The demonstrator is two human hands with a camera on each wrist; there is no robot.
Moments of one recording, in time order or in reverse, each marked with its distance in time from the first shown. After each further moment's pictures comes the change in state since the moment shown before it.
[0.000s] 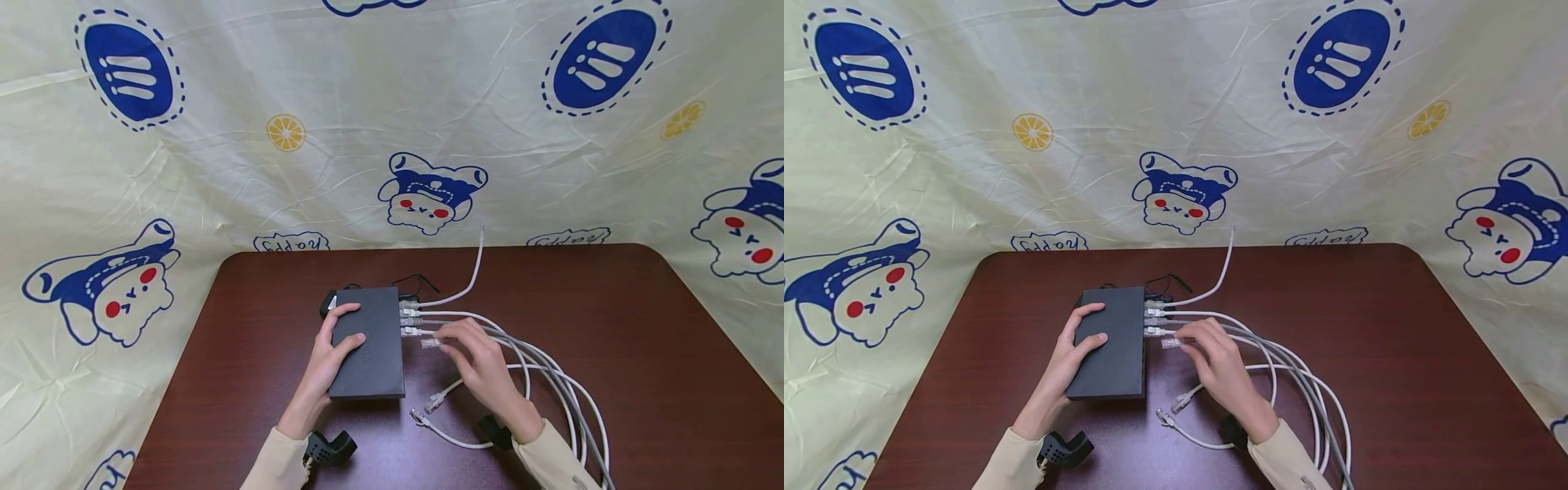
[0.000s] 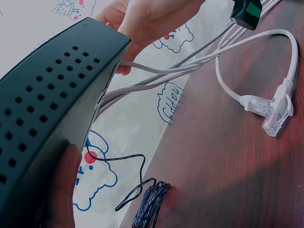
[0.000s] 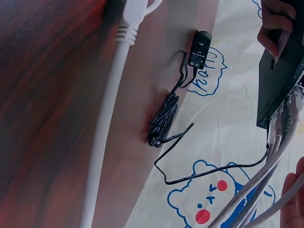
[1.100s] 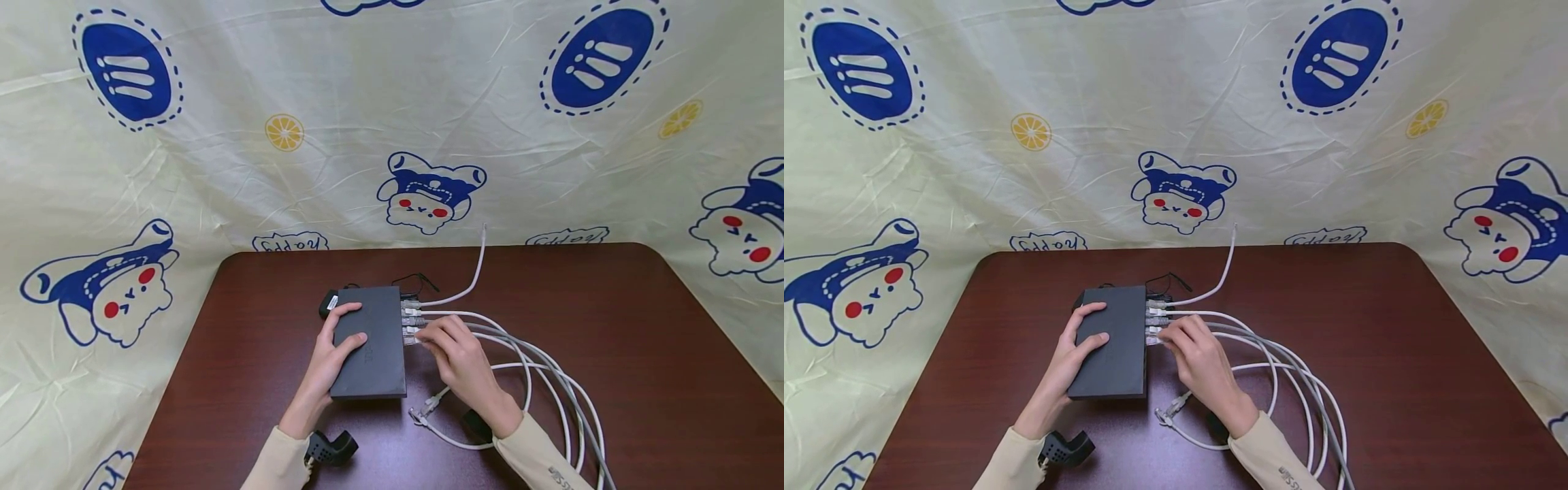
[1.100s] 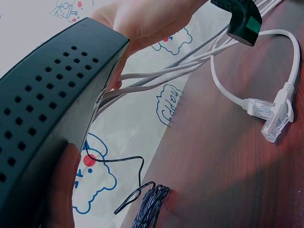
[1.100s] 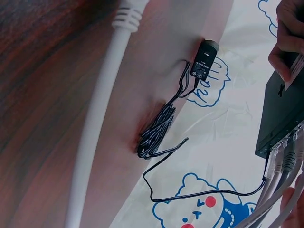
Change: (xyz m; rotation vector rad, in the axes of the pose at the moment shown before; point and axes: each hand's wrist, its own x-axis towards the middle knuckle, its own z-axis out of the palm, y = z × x) left_hand 0.000 0.002 0.003 -0.008 -0.015 -0.002; right_hand 0.009 -0.001 0.019 -0.154 -0.034 -0.077
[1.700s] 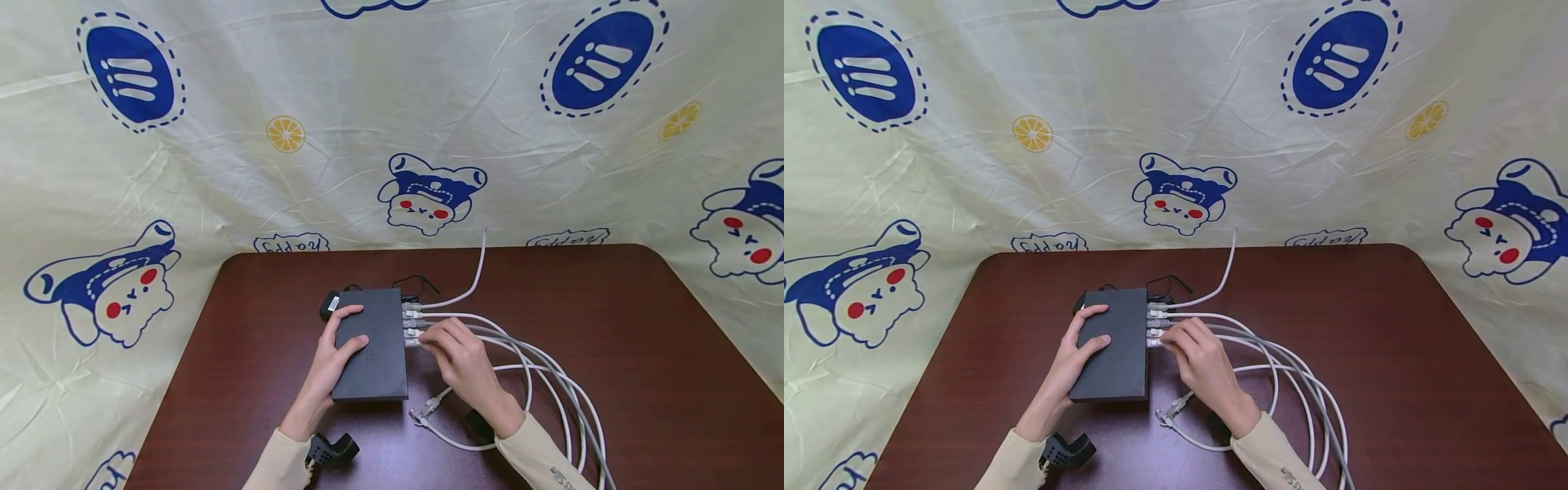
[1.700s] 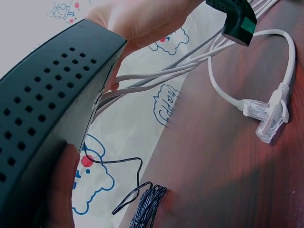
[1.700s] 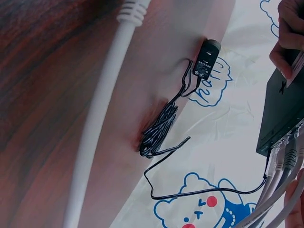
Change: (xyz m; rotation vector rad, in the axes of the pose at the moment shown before) left_hand -0.002 0.000 0.001 -0.012 -0.006 -0.013; right_hand 0.000 0.000 -0.001 0.020 0.013 -0.008
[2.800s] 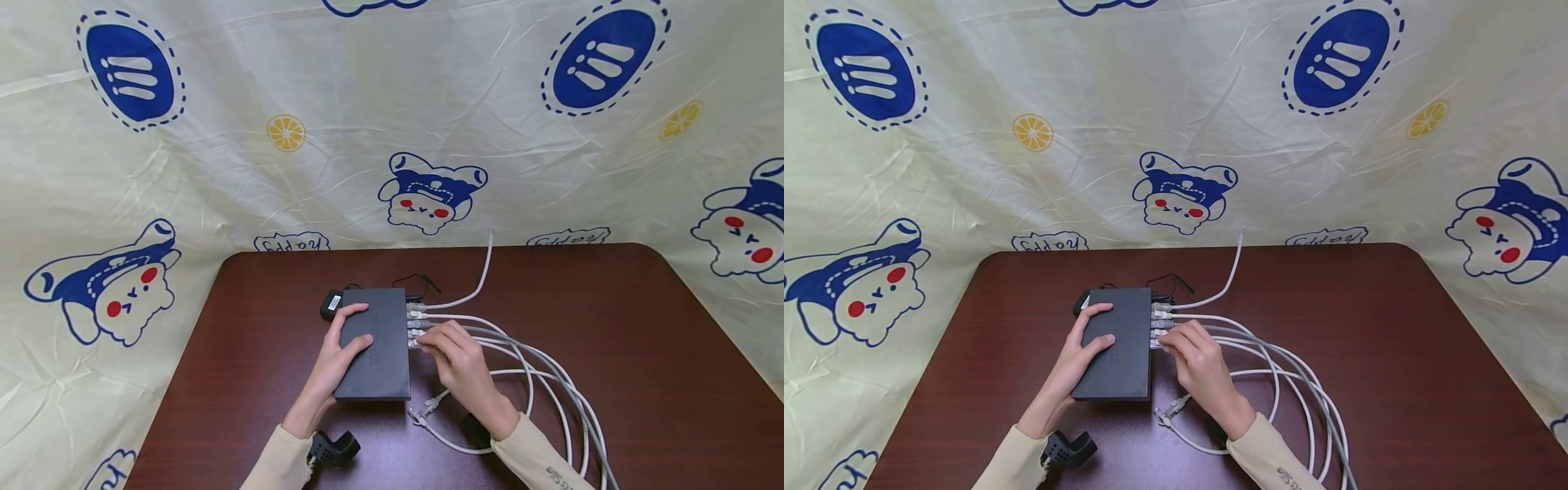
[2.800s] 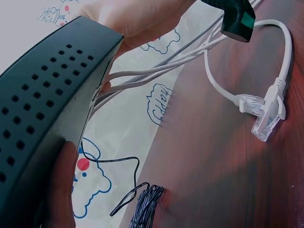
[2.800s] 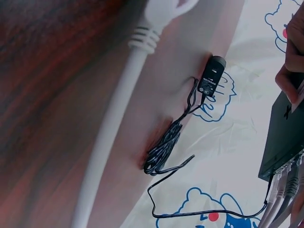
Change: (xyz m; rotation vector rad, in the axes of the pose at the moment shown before) left_hand 0.002 0.000 0.002 0.085 -0.034 -0.002; right_hand -0.002 -0.004 0.007 0.019 0.077 -0.040
